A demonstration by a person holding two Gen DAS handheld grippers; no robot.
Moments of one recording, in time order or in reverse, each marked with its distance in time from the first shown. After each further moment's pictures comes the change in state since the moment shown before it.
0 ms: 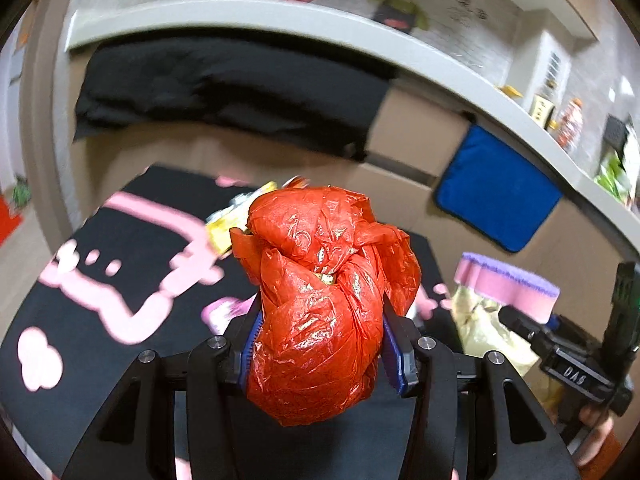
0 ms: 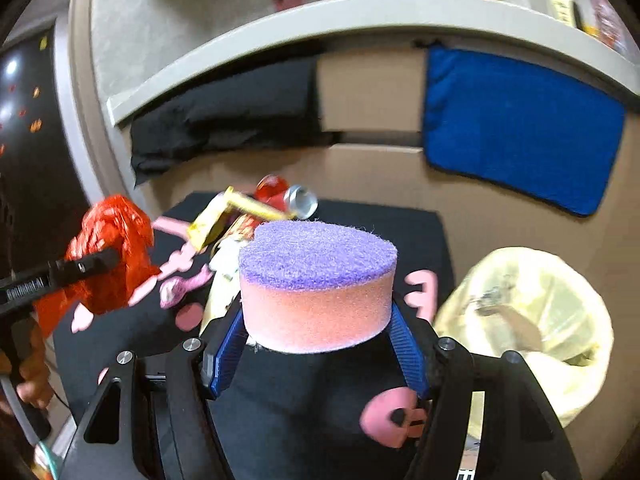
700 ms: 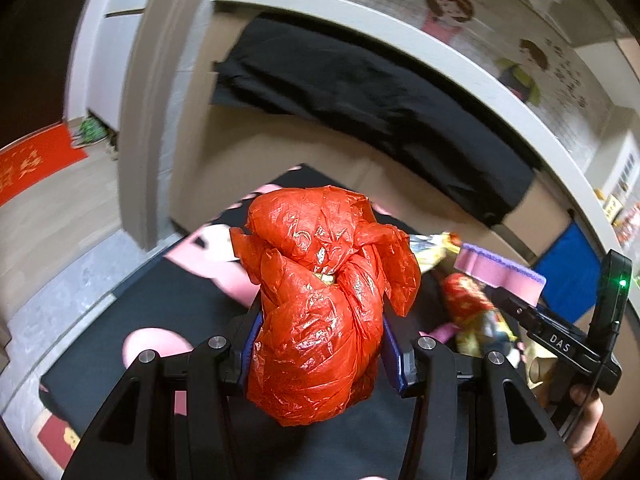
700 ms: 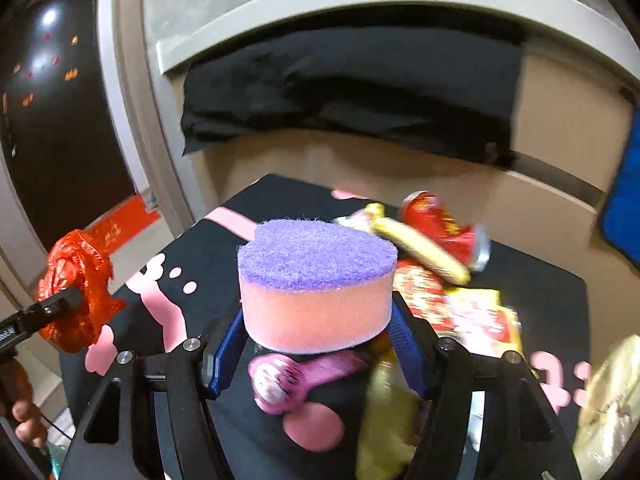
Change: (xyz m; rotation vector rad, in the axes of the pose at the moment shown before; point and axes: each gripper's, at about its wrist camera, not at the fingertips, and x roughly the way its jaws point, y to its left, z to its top) left arm -0.049 0.208 -0.005 -0.297 -0.052 0.145; right arm 0.132 0.164 0.052 -0.161 0.101 0.129
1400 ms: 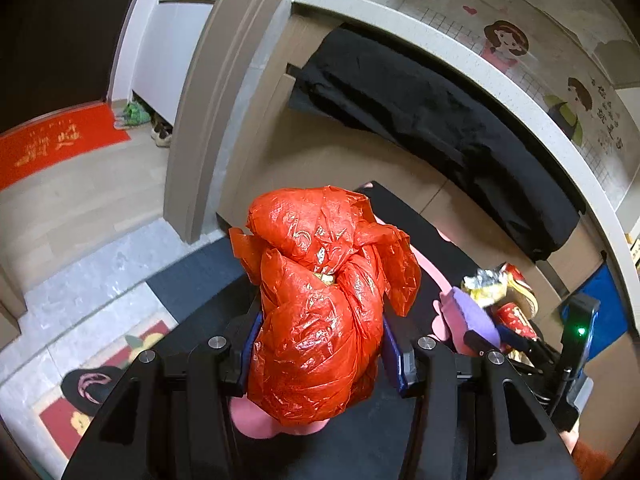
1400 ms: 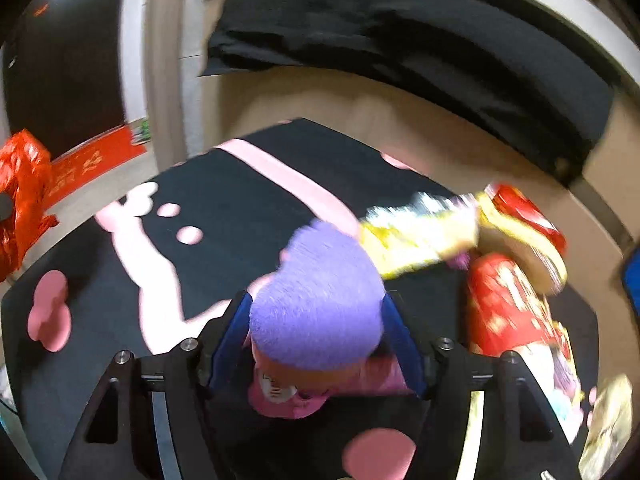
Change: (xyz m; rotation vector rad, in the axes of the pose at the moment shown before) left arm -0.011 0.094 0.000 -0.140 -0.037 0.110; right arm 0.091 0.088 -0.027 -0.211 0.123 -0.113
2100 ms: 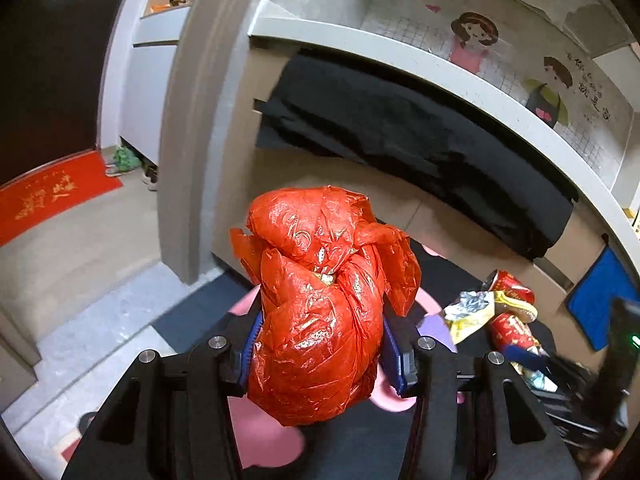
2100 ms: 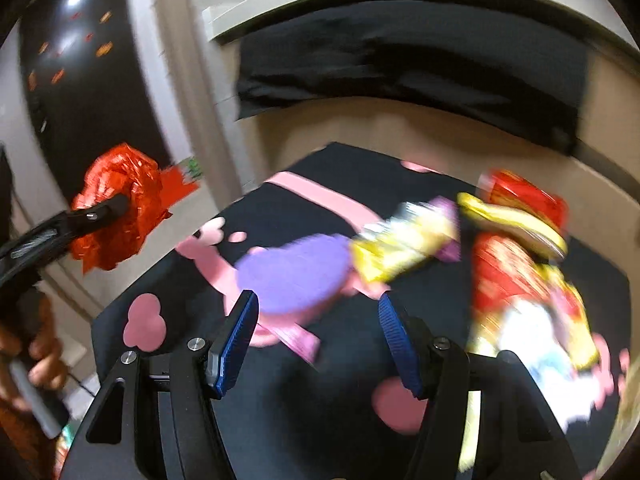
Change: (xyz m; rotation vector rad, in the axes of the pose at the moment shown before) left arm -0.010 -0.044 0.022 0.141 -0.093 0.040; right arm -0.054 -0.010 0.005 0.070 -0.050 0.244
